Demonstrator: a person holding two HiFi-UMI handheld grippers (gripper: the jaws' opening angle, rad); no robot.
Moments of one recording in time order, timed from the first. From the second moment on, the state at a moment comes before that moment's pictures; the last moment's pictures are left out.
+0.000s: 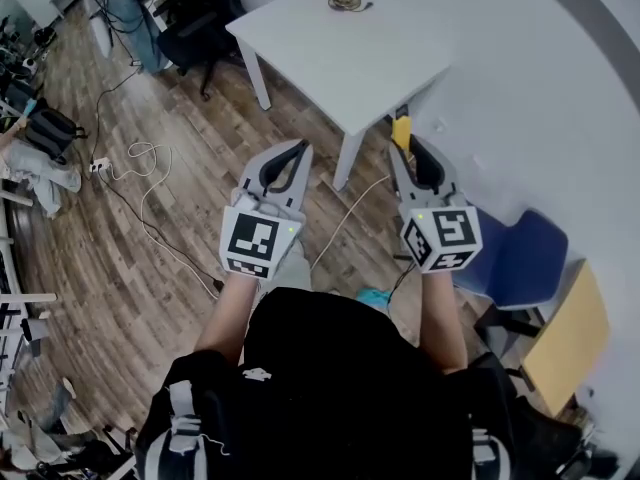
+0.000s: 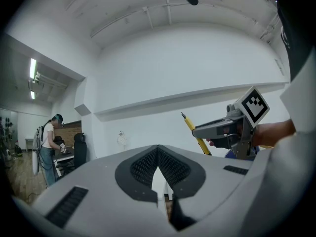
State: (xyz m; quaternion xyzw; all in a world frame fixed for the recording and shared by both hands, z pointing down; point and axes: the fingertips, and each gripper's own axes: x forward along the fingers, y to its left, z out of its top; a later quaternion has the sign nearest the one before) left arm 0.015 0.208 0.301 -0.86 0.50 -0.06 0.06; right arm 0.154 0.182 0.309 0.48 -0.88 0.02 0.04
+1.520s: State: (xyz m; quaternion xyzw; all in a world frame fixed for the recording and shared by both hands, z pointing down) left arm -0.112 0.041 0.319 -0.88 0.47 -0.04 0.01; right arm 0.031 0.029 0.316 0.51 -0.86 0.02 0.07
